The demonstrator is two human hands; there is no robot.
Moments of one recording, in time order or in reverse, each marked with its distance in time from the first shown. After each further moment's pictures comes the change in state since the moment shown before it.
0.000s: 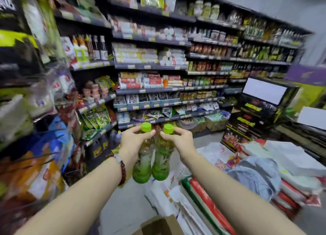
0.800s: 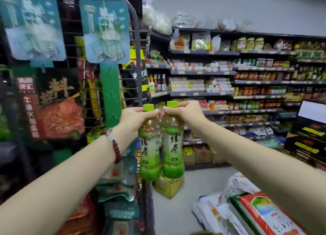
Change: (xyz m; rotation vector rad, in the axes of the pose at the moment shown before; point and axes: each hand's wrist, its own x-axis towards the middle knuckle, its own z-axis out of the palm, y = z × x) left_hand -0.231 0.215 -0.168 0.066 0.220 0.123; right_hand -0.214 -0.208 0.123 -0.149 -0.288 -0.278
